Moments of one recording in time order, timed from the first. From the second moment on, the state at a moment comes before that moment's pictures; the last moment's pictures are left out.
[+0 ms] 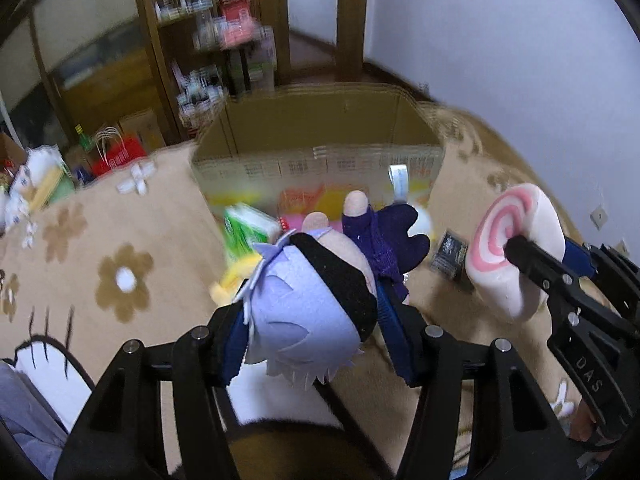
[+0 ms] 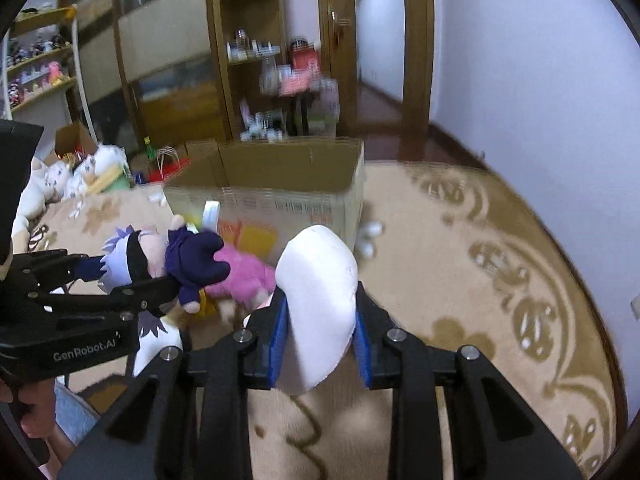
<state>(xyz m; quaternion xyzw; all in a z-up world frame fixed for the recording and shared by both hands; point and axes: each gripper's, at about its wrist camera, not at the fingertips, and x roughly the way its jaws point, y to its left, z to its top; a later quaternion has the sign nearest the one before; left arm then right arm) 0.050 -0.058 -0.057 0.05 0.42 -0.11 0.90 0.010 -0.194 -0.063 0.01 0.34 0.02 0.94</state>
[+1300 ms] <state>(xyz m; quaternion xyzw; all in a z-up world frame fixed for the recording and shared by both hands) 0.107 -0.046 0.062 0.14 0.18 -0.06 0.97 0.079 -0.183 0.039 -0.02 0.16 0.01 0.99</state>
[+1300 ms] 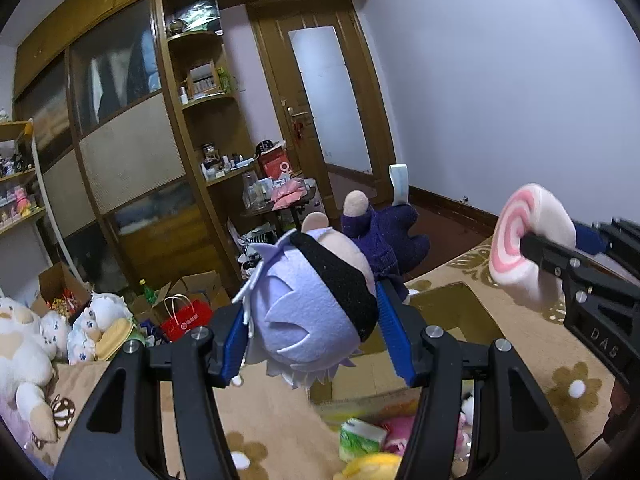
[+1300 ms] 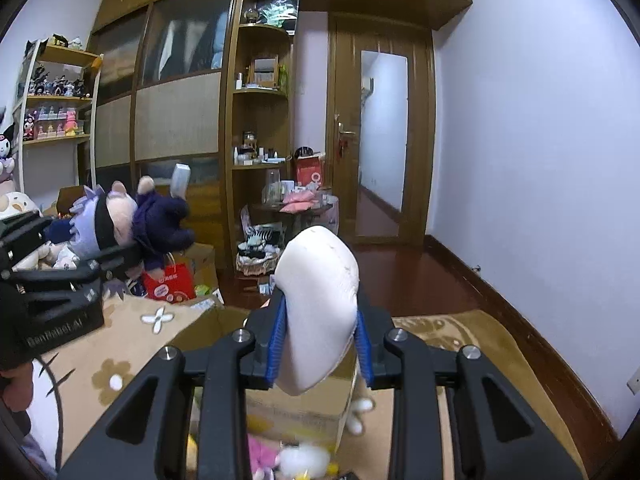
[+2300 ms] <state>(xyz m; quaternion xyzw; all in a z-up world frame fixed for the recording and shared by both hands) 0.225 -0.051 -0.067 0.09 0.35 -0.13 0.92 0.161 -0.190 -0.068 -0.01 0.28 0.03 0.96</state>
